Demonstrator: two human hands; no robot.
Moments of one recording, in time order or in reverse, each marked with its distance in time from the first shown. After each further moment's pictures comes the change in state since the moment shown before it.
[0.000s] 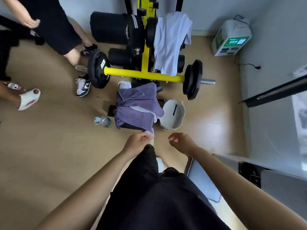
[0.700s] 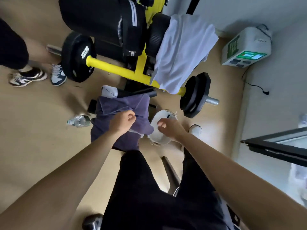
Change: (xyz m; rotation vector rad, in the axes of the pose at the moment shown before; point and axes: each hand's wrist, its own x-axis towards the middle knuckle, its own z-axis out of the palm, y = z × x) left_hand 0.292 0.028 -0.054 0.310 0.233 0.032; right_hand 0.248 -0.059 -0.121 -0.208 -0.058 -0.055
